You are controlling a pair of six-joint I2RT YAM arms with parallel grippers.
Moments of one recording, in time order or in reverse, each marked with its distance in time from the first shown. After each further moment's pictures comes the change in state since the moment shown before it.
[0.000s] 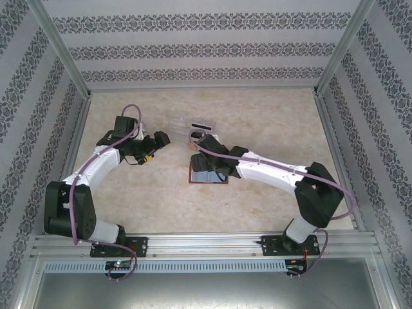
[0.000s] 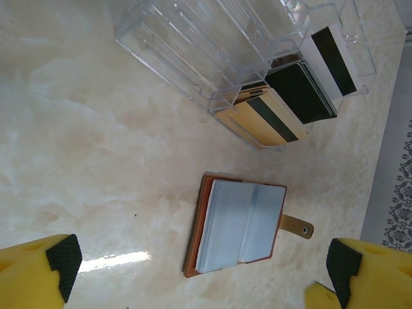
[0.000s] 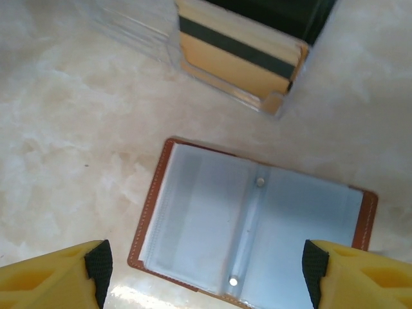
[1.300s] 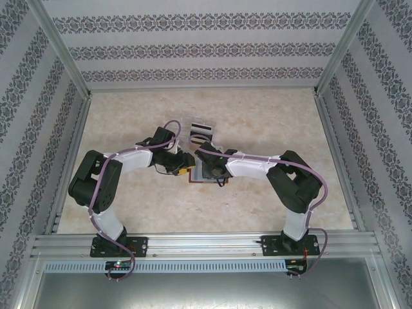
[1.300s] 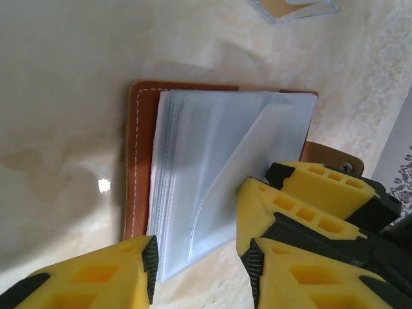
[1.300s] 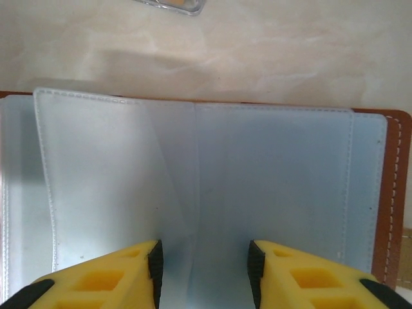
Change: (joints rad) left arm -0.289 0.322 0.003 0.204 0.110 -0.110; right arm -0.048 0.187 -0.047 0.025 -0.029 0.142
